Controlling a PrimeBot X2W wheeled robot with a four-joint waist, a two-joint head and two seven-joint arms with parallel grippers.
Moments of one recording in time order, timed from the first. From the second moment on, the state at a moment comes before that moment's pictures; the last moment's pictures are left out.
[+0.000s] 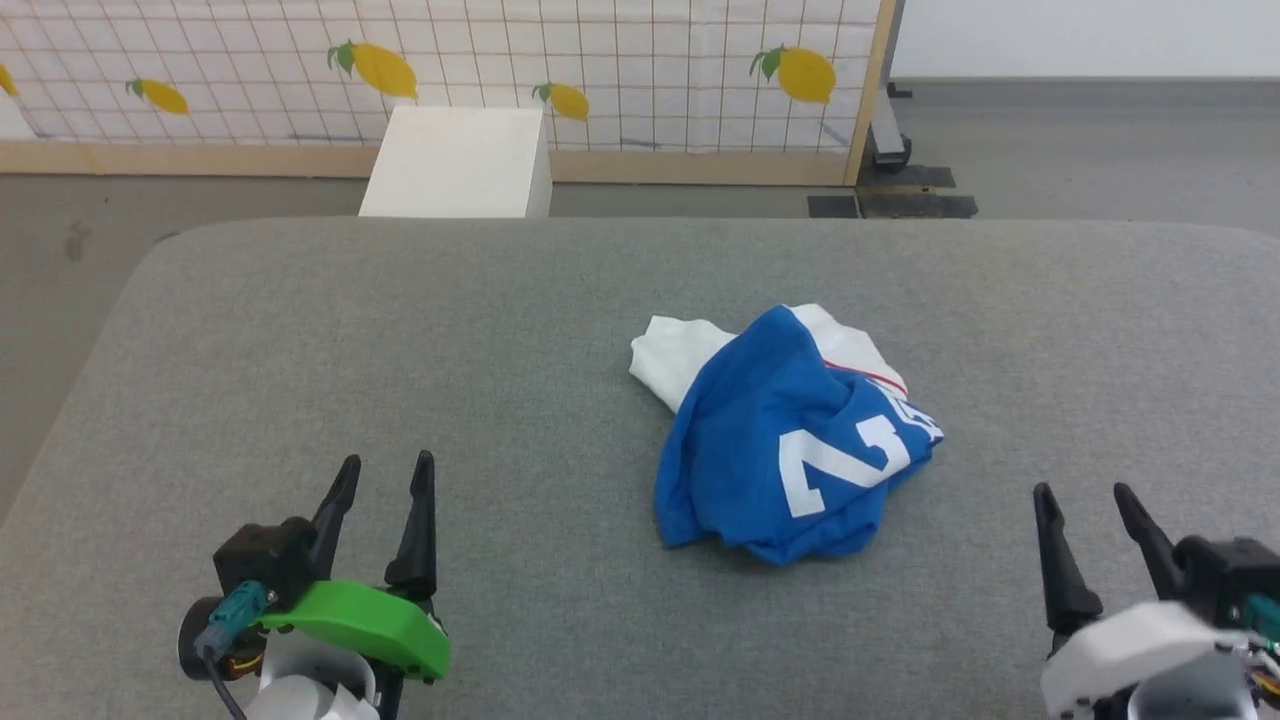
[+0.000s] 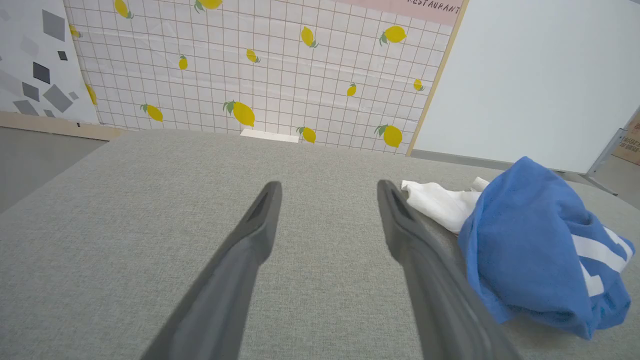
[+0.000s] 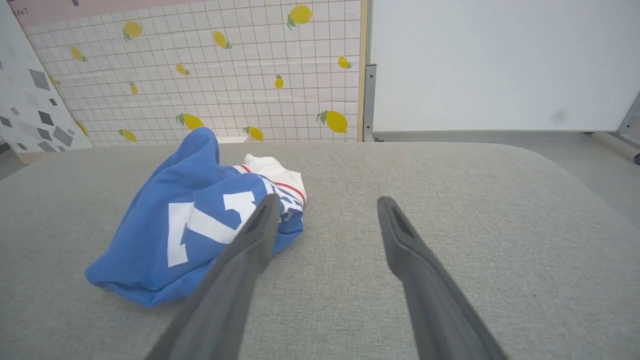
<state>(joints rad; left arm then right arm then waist) -0.09 0.30 -0.31 0.17 -0.54 0.08 -0.26 0.10 -0.05 -0.13 -0.02 0.11 0.13 -0.01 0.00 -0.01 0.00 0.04</state>
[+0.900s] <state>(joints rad) -0.20 0.14 -0.23 0.18 -0.45 -0.03 -0.26 -0.63 -0.33 0.41 0.36 0.42 0.13 0.70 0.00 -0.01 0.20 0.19</state>
